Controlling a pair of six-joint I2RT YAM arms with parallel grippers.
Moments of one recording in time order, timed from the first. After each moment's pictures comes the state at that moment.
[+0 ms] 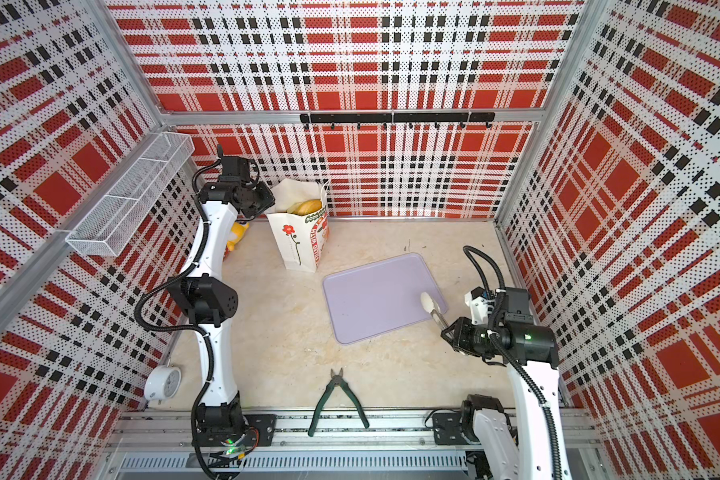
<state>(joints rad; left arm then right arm) -0.02 2.28 2.58 -1.05 0.07 -0.59 -0.12 0.80 0.98 -1.33 -0.55 0.19</state>
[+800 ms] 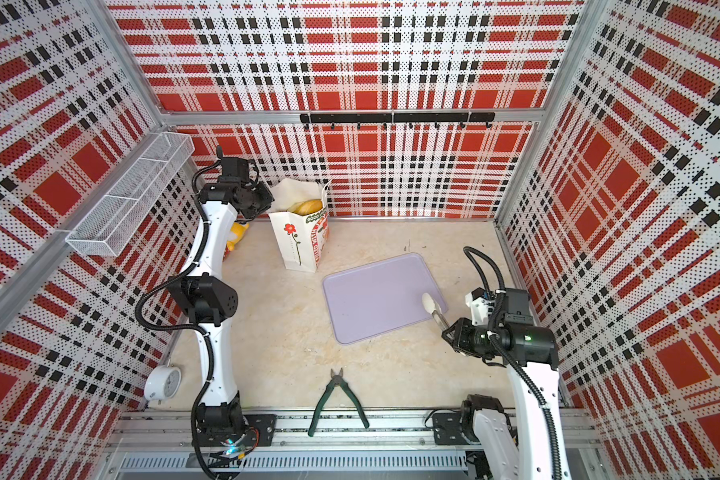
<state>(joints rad) -0.02 2.29 2.58 -1.05 0.06 -0.58 -0.12 0.79 0.97 -1.33 -0.53 0.20</state>
